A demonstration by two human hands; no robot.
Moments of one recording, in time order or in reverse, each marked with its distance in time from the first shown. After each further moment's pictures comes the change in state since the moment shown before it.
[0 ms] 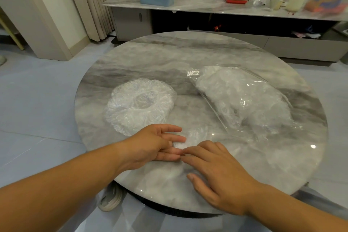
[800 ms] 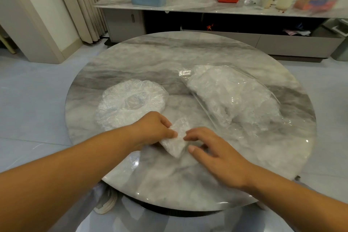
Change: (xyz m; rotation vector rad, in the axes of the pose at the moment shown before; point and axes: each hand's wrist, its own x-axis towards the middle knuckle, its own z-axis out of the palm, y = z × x) left_hand 0.035 0.026 0.016 0.594 0.284 0.030; right_hand 0.008 0.024 -0.015 0.615 0.055 0.356
